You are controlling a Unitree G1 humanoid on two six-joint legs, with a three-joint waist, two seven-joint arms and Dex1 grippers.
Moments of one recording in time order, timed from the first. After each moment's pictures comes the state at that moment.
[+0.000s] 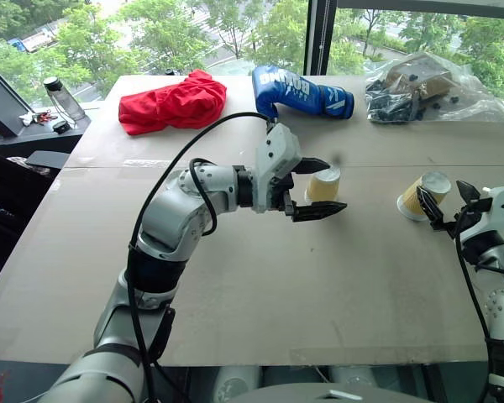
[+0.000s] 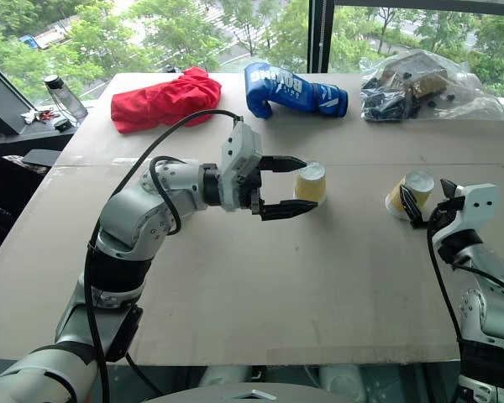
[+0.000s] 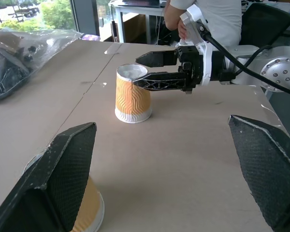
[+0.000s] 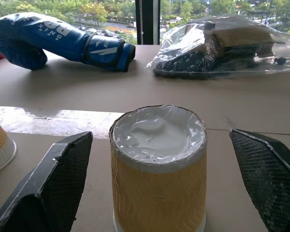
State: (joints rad) left arm -0.70 0.44 -0.21 -0.27 -0.49 0.69 -0.92; right arm -0.09 -0.44 -0.37 -0.08 0.45 0.20 0.44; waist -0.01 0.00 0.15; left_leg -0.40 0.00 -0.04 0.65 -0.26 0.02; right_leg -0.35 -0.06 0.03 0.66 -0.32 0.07
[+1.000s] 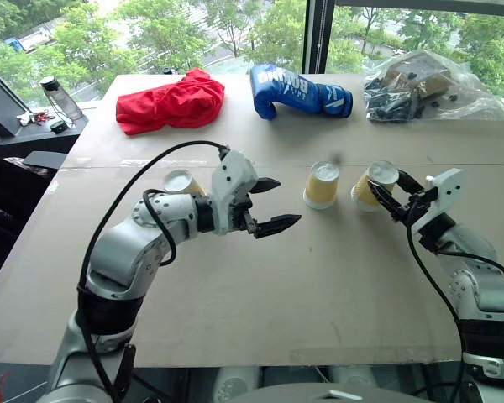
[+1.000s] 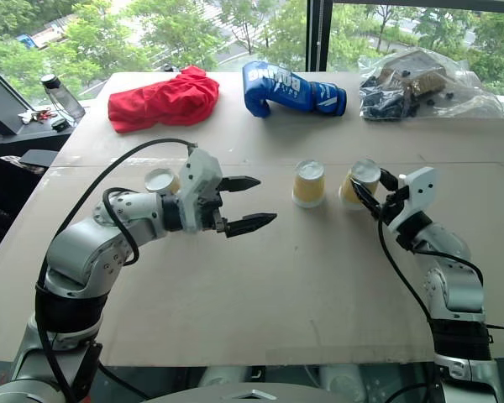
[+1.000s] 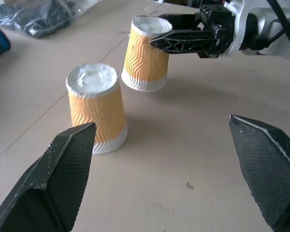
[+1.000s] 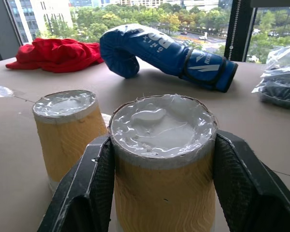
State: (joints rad) left arm -0.42 0.62 -0.05 -0.48 -0.54 0.80 -0.79; right arm -0.22 -0.39 -0.14 -0.09 0.41 0.19 0.58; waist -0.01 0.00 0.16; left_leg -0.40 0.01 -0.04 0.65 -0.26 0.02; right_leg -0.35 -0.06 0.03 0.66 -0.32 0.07
